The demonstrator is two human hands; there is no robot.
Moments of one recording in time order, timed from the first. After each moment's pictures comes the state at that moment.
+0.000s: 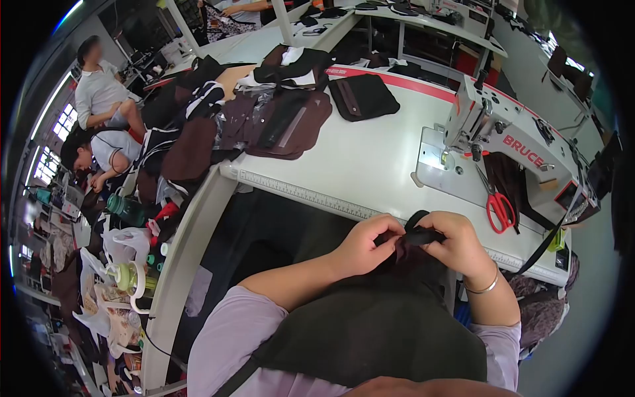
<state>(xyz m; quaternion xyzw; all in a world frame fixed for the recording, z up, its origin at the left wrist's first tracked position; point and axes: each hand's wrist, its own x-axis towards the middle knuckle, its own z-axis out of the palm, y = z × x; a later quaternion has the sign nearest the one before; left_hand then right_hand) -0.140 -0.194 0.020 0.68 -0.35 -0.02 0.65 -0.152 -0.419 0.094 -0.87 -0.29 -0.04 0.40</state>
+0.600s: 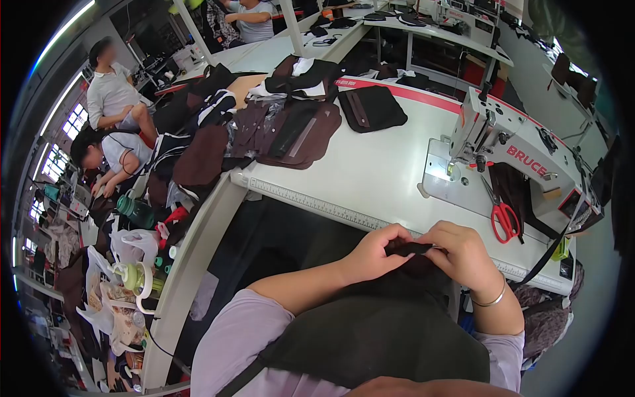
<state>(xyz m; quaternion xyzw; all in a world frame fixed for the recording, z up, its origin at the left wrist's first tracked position) -0.138 -0.200 0.010 0.67 -0.32 -0.10 0.67 -0.158 -0.418 0.106 -0.88 -0.35 -0.09 0.31</state>
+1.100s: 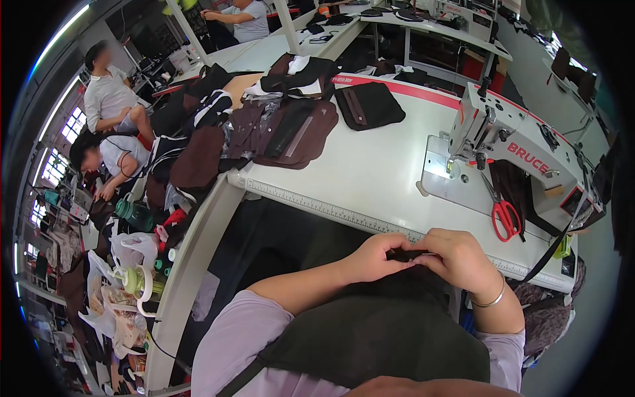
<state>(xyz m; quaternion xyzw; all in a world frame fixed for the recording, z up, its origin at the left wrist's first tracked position) -0.134 -0.200 0.009 0.71 -0.31 -0.20 0.60 -0.159 -0.416 0.100 -0.87 -0.36 -0.06 0.32</state>
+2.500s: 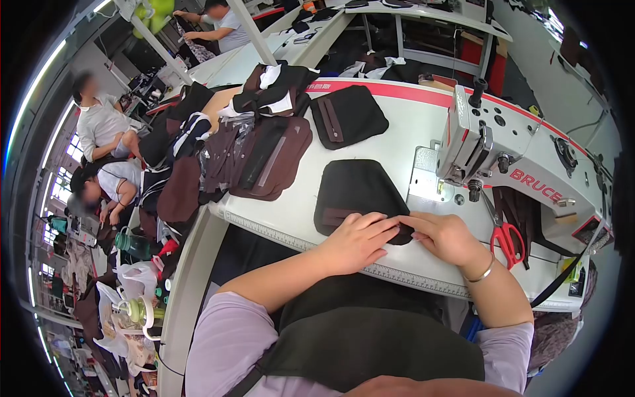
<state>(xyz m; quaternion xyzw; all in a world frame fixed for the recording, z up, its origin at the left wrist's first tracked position) -0.036 -0.209 0.003 0.86 -0.47 0.06 0.18 -0.041 -0.473 0.024 -0.88 -0.38 -0.10 0.27</state>
